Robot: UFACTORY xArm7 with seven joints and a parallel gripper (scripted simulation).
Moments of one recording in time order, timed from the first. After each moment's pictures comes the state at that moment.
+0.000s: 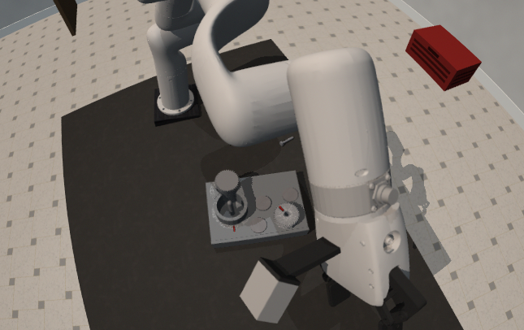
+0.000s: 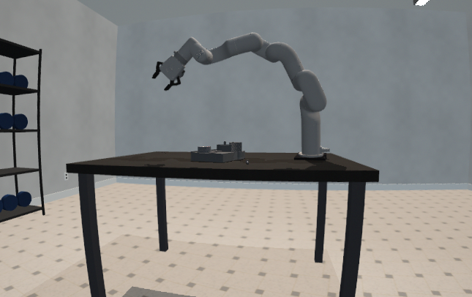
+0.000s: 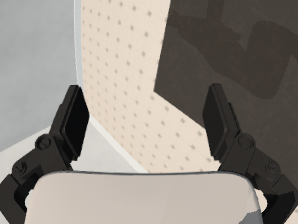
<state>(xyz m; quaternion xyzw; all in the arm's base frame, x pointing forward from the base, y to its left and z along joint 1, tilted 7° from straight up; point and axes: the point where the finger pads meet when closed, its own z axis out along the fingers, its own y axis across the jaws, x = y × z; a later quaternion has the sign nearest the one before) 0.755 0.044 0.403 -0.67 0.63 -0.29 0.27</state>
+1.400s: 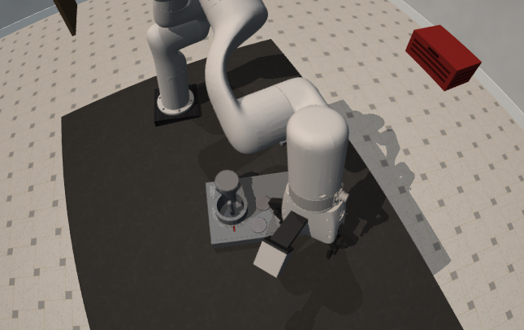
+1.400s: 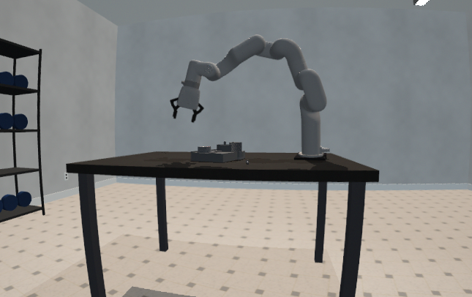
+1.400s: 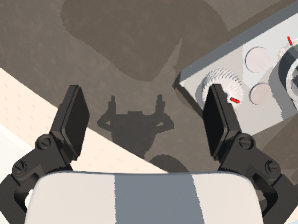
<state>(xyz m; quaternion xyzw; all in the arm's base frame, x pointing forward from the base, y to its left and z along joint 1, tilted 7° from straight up) 0.614 0.103 0.212 -0.86 0.49 -0.09 0.11</state>
